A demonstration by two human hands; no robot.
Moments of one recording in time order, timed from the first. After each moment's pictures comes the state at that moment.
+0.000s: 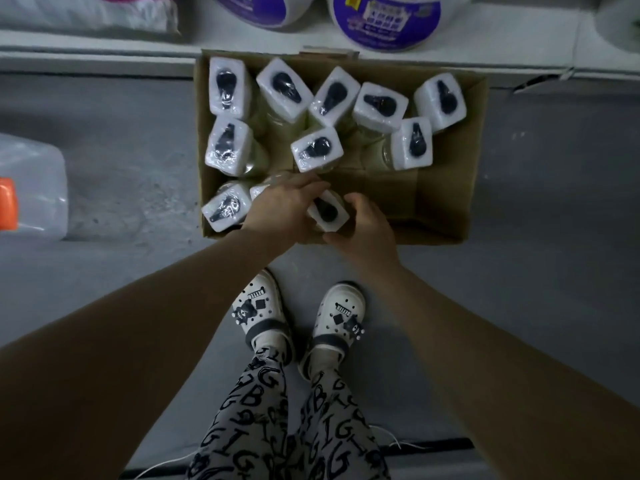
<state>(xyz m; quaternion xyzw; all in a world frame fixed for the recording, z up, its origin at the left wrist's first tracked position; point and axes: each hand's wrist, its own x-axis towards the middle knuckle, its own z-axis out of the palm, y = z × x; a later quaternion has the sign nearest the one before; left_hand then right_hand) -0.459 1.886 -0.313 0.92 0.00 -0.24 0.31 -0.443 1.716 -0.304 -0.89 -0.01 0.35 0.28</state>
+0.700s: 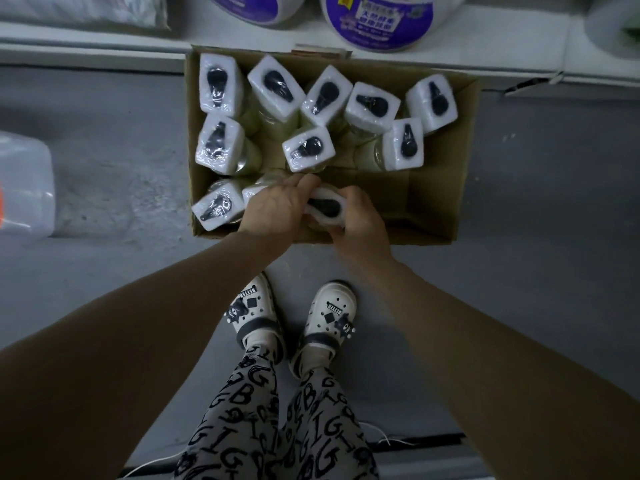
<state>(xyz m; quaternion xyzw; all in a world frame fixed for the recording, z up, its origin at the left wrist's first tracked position) -0.455 1.872 -0.302 0.93 0.05 -0.25 0.27 -0.436 1.715 -0.302 -0.90 -0.09 0.30 0.30</state>
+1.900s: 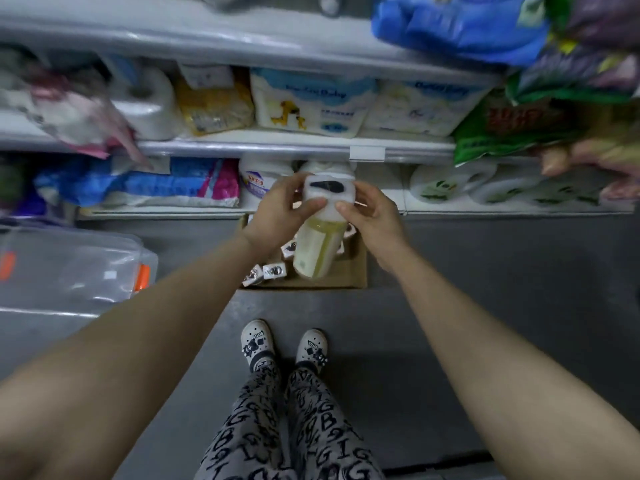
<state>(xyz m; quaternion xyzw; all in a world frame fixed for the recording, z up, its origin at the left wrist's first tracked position) -0.427 1.884 0.167 0.79 0.13 -0.07 0.60 -0.385 1.711 0.181 -0.77 0.01 0.24 0.59</state>
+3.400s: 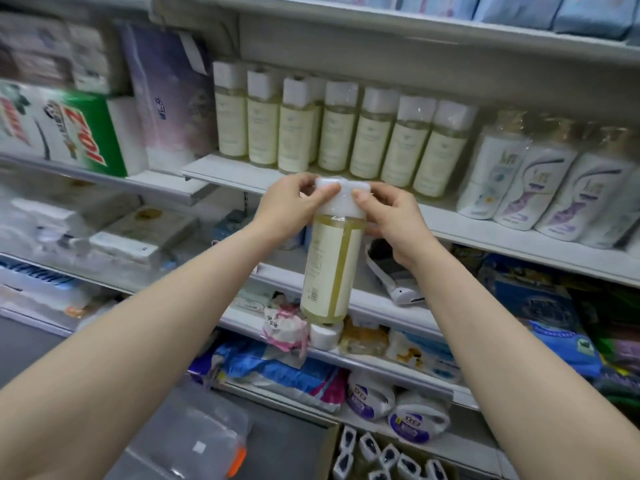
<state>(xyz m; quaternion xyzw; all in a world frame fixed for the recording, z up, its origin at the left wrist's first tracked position) -0.522 2.187 0.573 0.82 0.16 0.29 0.47 -0.423 2.034 0.575 -0.68 -0.32 0.14 0.64</state>
